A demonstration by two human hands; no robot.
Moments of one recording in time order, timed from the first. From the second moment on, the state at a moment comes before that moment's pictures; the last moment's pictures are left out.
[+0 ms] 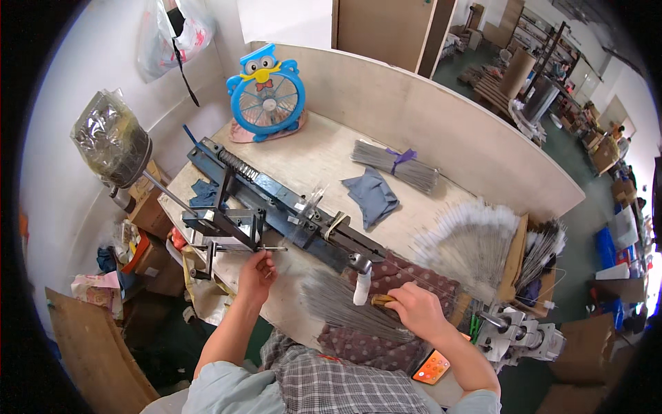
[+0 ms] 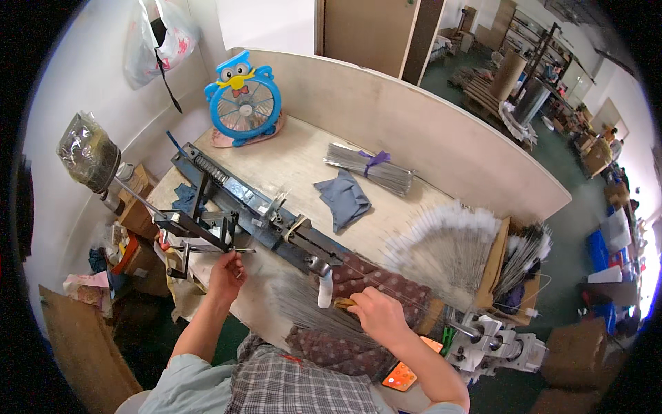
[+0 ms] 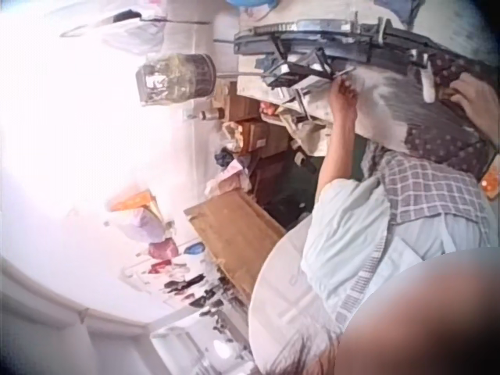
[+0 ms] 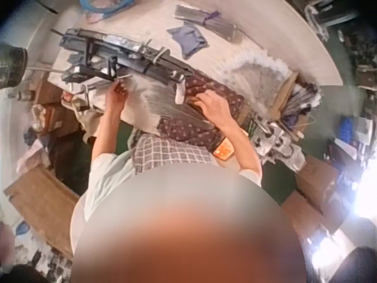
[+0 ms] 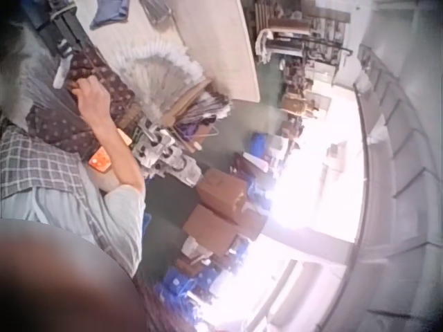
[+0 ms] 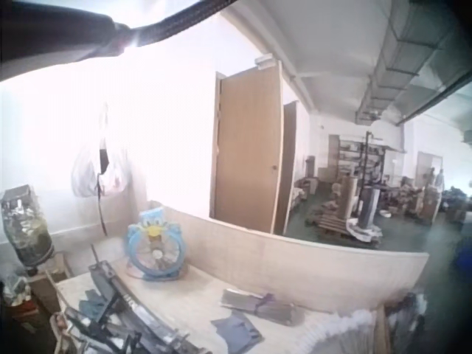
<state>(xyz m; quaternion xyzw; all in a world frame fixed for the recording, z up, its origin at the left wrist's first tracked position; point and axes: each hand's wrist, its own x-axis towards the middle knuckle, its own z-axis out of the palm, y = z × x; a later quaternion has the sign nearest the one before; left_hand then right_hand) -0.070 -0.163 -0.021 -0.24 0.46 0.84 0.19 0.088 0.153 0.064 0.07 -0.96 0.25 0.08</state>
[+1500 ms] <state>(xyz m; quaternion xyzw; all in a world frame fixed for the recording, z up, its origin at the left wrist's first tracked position) 0.013 0.018 0.041 0.06 0.51 0.77 0.37 0.054 0.183 0.097 -0.13 -0.87 0.48 0.01</state>
